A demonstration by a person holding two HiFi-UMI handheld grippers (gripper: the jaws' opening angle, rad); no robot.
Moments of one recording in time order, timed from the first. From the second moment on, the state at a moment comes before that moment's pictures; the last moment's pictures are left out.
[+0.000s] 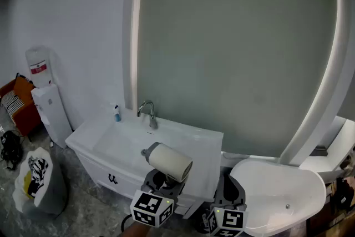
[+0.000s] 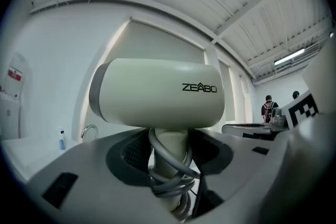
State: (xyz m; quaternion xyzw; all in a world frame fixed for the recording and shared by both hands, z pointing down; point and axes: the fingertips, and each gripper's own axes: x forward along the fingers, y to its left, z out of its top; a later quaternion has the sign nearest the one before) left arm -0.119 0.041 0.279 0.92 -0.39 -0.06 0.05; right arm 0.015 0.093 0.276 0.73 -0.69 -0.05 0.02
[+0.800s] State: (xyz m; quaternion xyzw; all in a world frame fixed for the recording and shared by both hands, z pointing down) left arm -0.107 0.063 0.273 0.92 -0.39 -0.05 0.04; right arm 0.029 0.116 0.272 0.72 -0.69 -0.04 0.00
